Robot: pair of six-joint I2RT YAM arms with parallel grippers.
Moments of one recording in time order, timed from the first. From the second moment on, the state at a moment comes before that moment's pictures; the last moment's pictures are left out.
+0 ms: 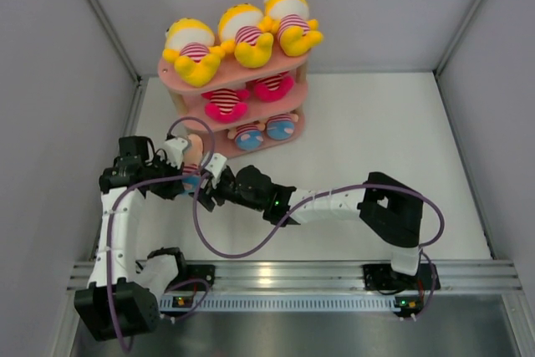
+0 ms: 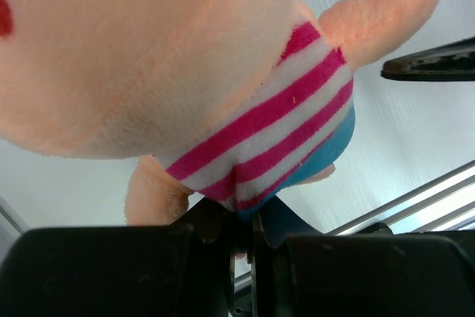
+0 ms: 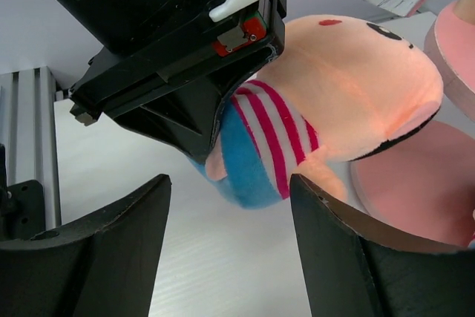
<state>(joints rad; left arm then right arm) 0.16 0.97 0.92 -1.01 0.39 0.53 1.25 1.88 1.20 0.62 0.06 -0.04</state>
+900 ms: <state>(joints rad) 0.09 1.03 1.02 -1.07 0.47 0.56 1.24 1.81 1.17 0.54 -0.06 -0.40</state>
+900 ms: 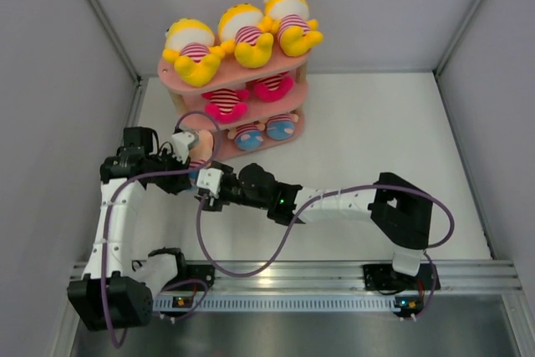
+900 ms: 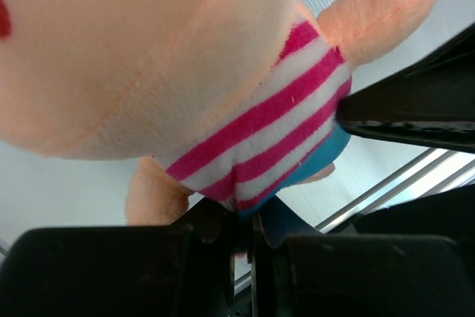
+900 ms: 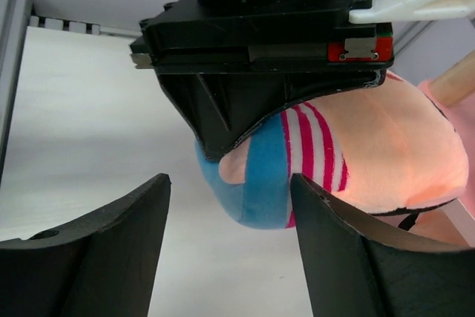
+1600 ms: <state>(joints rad) 0.09 1.07 1.06 -1.11 0.45 0.55 1.16 1.91 1.29 0.41 0.00 -0.45</state>
